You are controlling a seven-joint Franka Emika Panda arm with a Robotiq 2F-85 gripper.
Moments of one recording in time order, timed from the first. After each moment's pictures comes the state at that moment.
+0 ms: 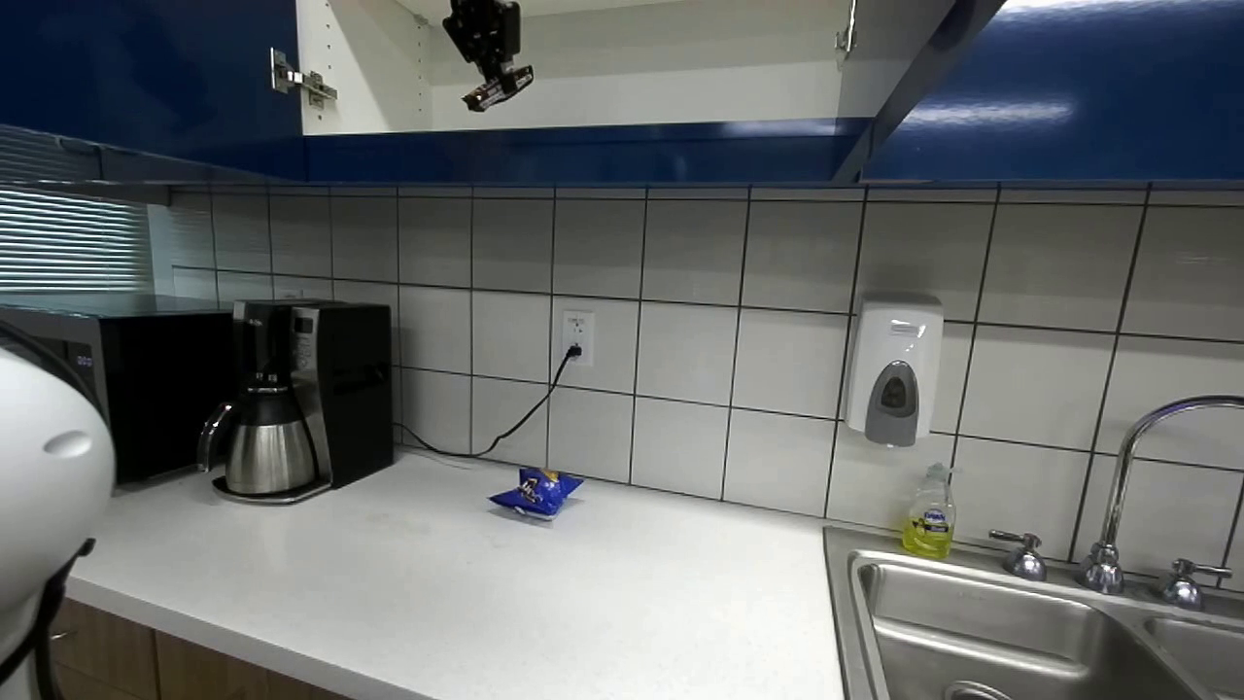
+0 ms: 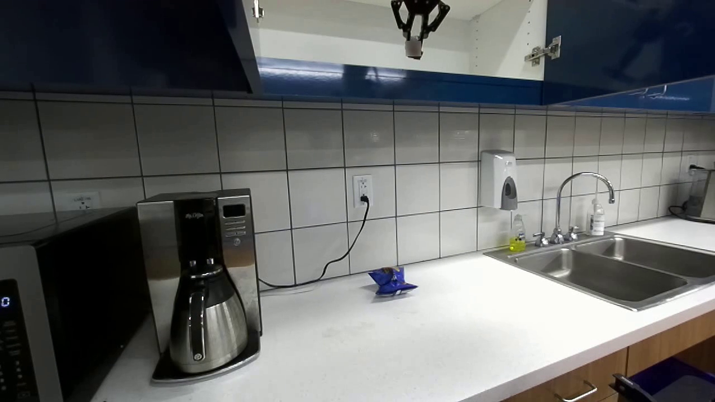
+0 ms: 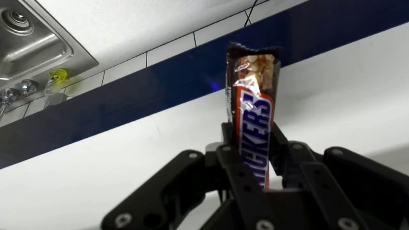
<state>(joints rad) -0.01 -0.09 0.14 -1.33 -0.19 1.79 0.50</state>
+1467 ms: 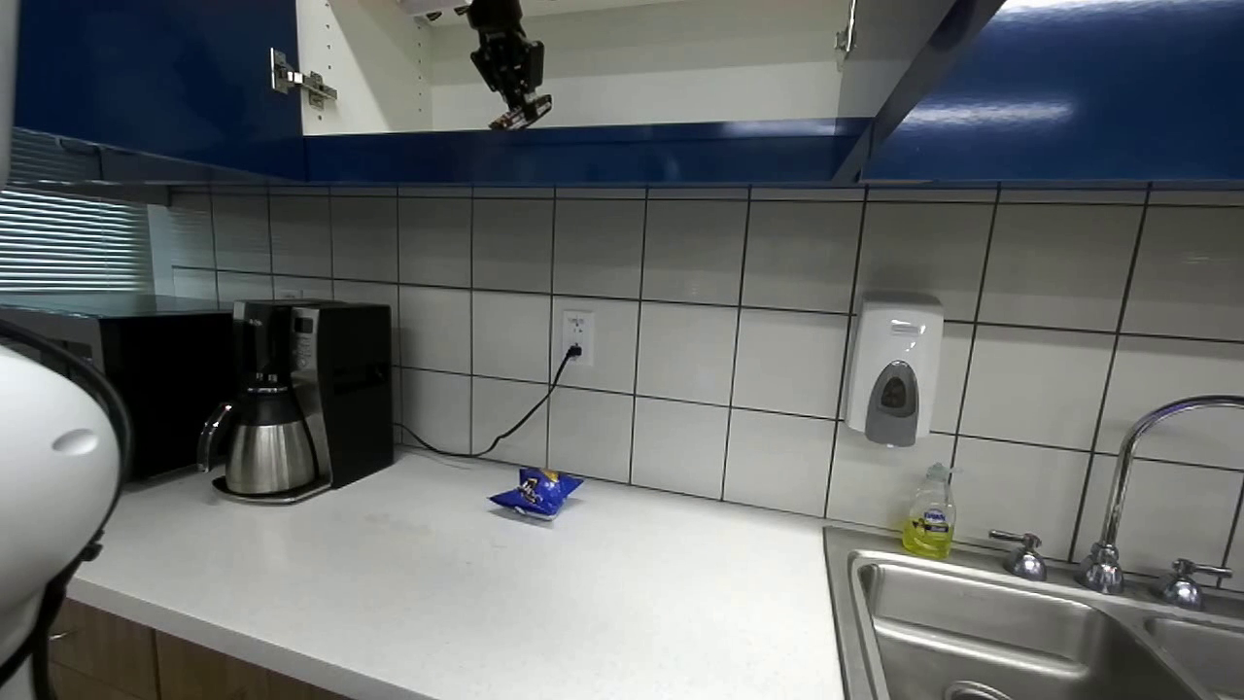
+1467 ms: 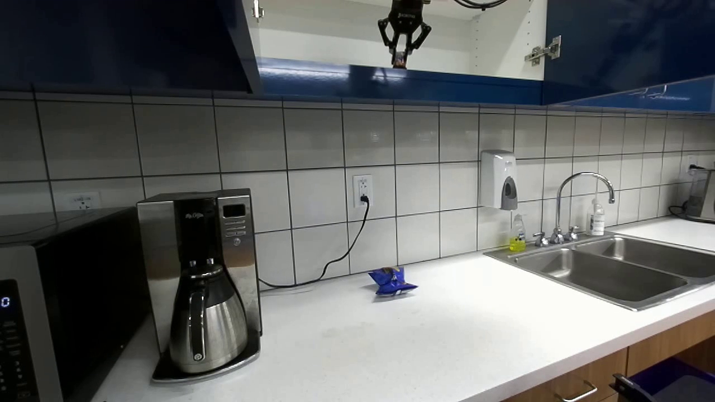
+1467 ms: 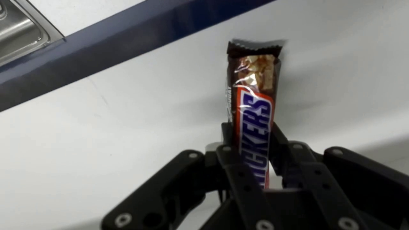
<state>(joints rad) 0.01 0.14 0.13 -1.09 -0.20 1.79 0.47</state>
